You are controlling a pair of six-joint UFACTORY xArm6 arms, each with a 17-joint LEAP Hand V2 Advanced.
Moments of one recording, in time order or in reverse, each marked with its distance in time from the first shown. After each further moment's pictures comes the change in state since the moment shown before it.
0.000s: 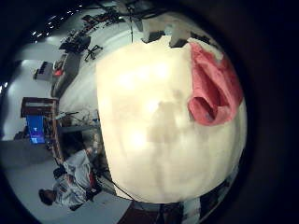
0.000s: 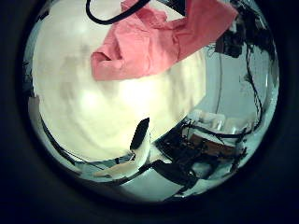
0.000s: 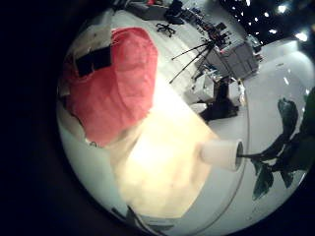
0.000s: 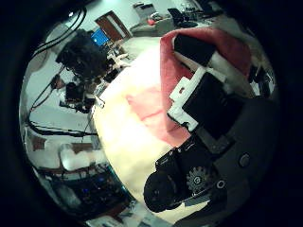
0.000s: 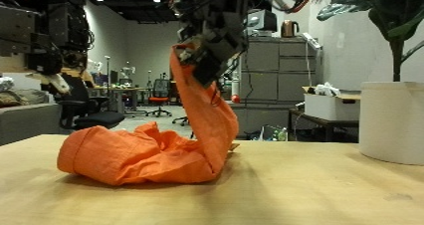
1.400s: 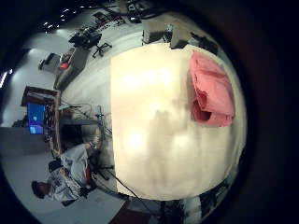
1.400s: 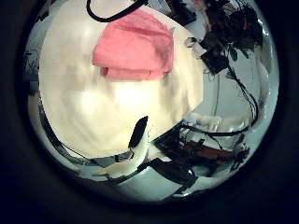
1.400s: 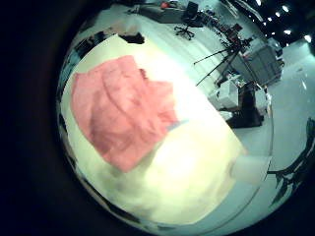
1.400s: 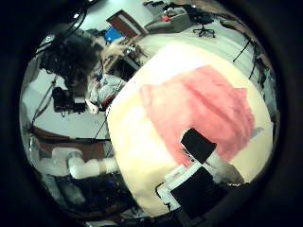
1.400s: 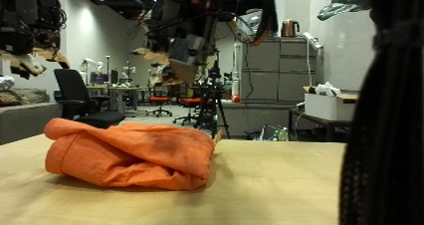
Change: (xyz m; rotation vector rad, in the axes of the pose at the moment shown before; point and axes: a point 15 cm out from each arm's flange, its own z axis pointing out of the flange) left arm -0.002 0.013 -0.026 0.044 0.016 -0.021; right arm -0.003 -0.014 0.019 0.004 -0.139 0.046
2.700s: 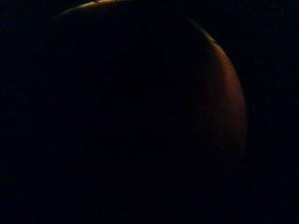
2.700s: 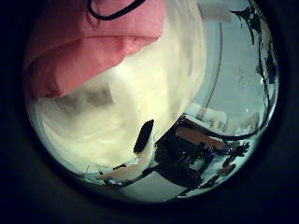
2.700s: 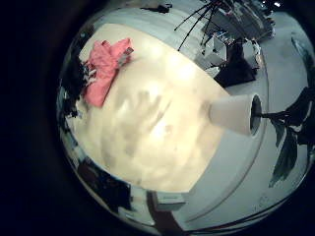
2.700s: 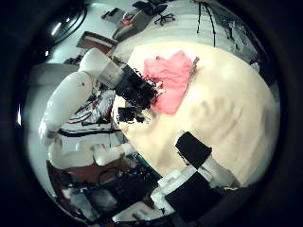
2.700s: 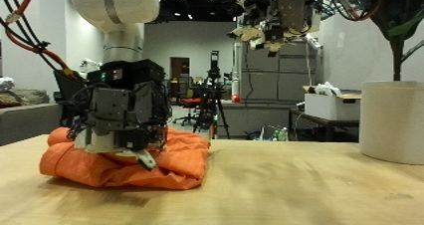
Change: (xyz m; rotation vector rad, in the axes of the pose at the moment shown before) left arm 0.178 -0.039 0.156 -0.262 0.100 0.243; right arm 0.107 0.139 -0.095 -0.220 -0.012 0.290
